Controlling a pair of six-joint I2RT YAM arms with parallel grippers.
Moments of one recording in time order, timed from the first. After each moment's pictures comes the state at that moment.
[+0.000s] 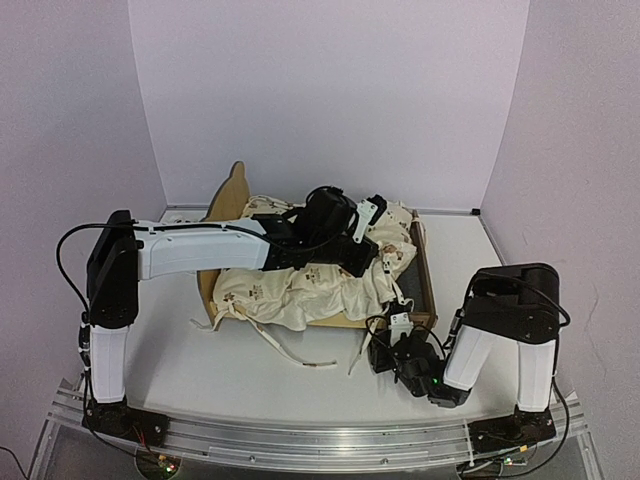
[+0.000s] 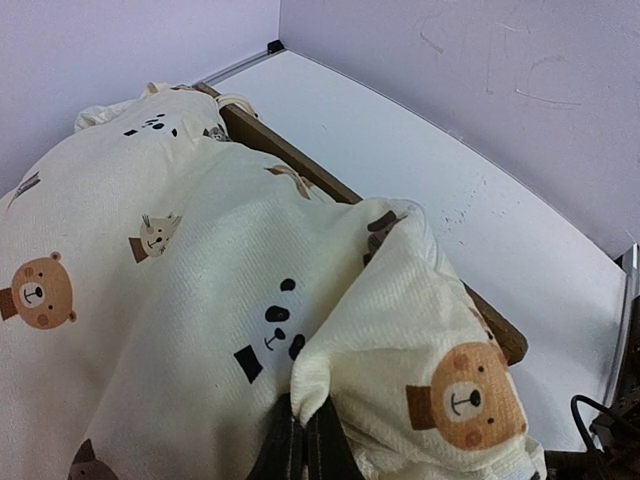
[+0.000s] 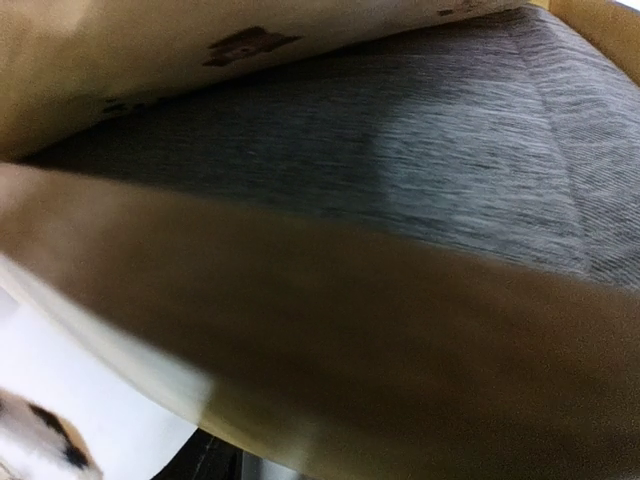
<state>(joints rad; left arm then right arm) -1.04 2.04 1.71 -0.19 -0.05 -0.16 1.07 2.04 0.40 1.19 0.68 0.40</state>
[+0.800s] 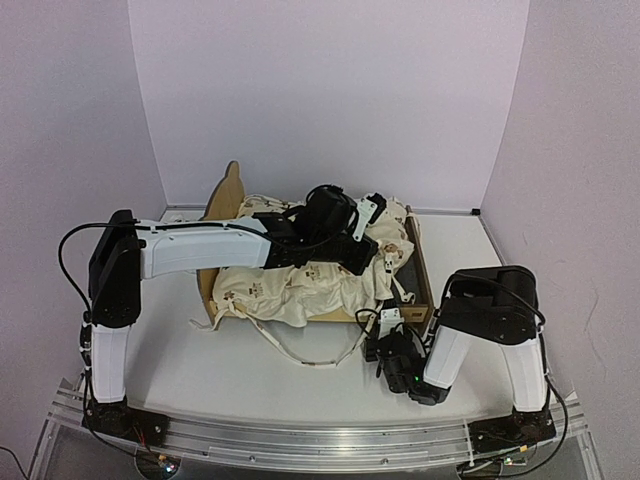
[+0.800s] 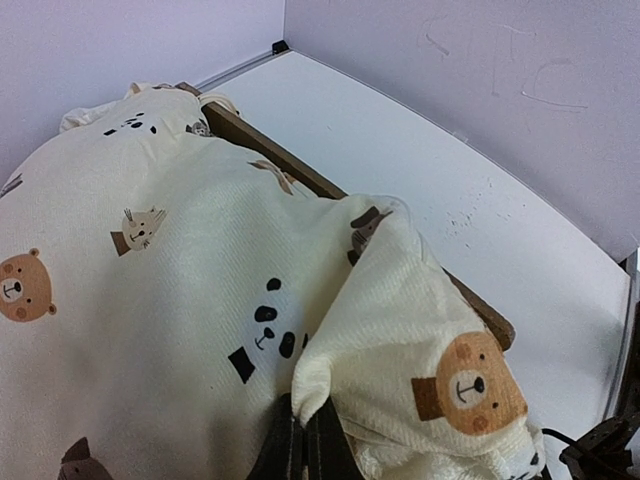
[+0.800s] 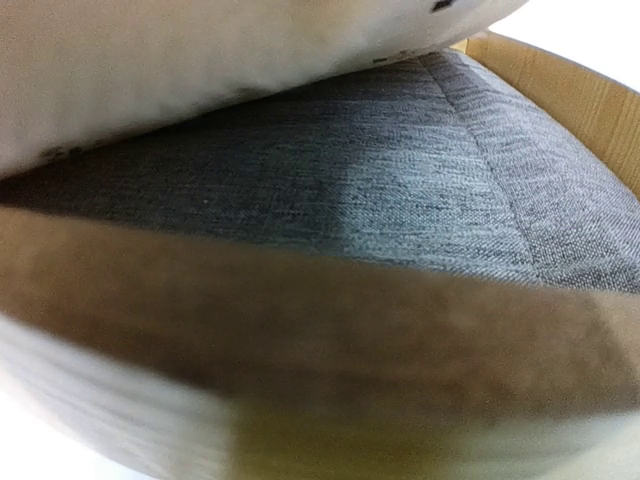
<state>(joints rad) -1.03 2.05 1.73 -0.19 -0.05 -0.15 1.07 2.17 0.54 1.22 0.93 0.28</state>
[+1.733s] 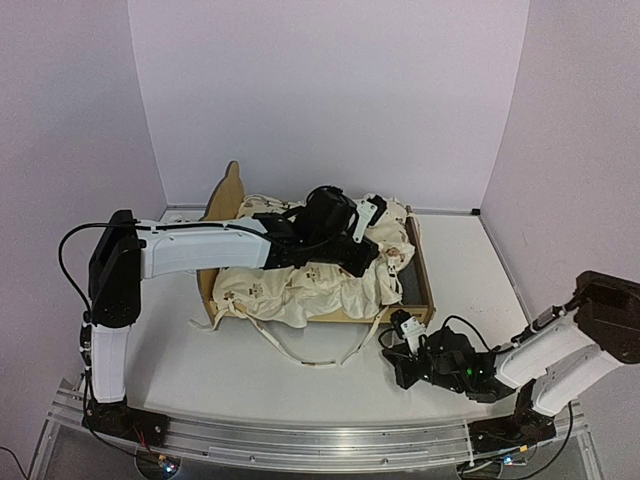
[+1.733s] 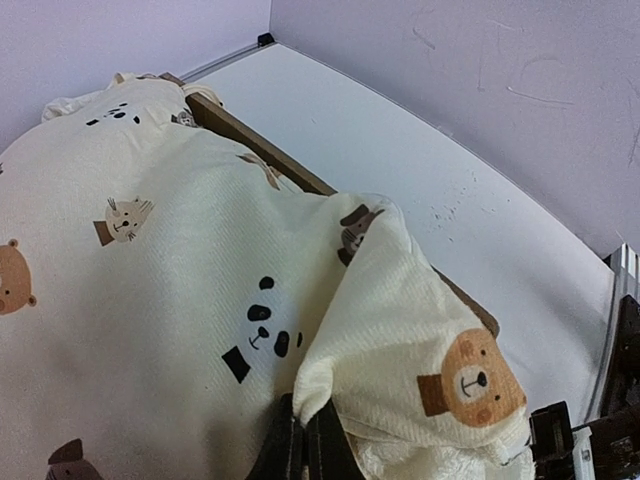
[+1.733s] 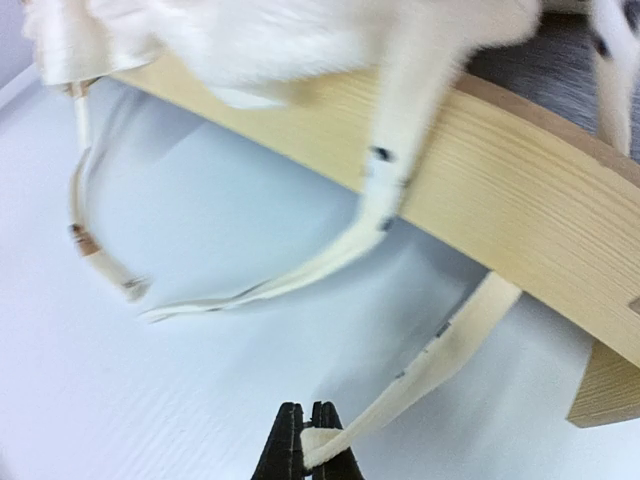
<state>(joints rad) -1.03 2.05 1.73 -0.19 -0.01 -0.18 1.07 1.49 0.22 0.69 0.32 0.29</state>
